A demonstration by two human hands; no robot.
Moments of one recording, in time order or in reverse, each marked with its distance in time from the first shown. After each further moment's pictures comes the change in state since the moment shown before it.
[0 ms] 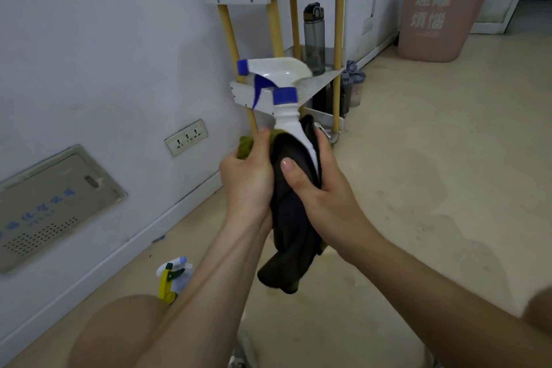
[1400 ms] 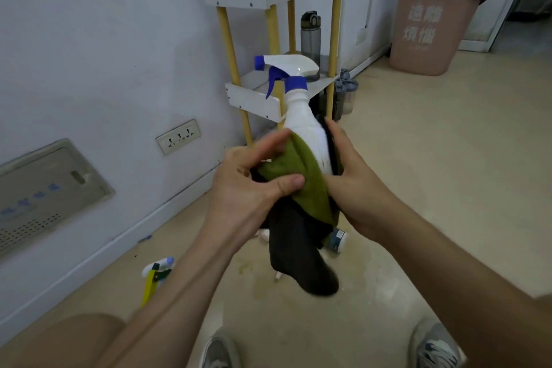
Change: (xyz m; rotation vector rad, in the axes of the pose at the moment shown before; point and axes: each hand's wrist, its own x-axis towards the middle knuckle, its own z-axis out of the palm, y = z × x) left_hand -0.011 0.002 -0.033 0.347 -0.400 0.427; right_hand 0.016 -0.021 -0.037 0.042 -0.059 0.184
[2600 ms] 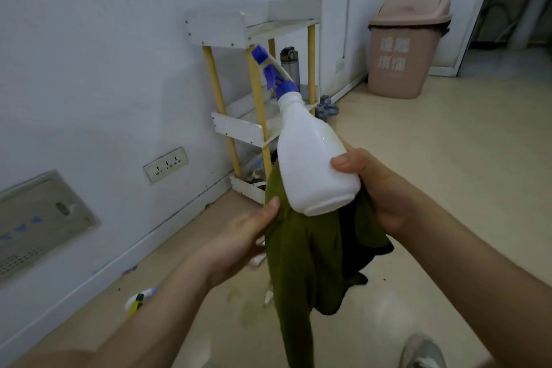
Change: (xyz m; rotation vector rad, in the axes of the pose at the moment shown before) left_hand -0.009 -0.012 0.006 -0.219 -0.524 -0.600; right_hand -0.019 -0.043 -0.058 0.465 -0.359 0.102
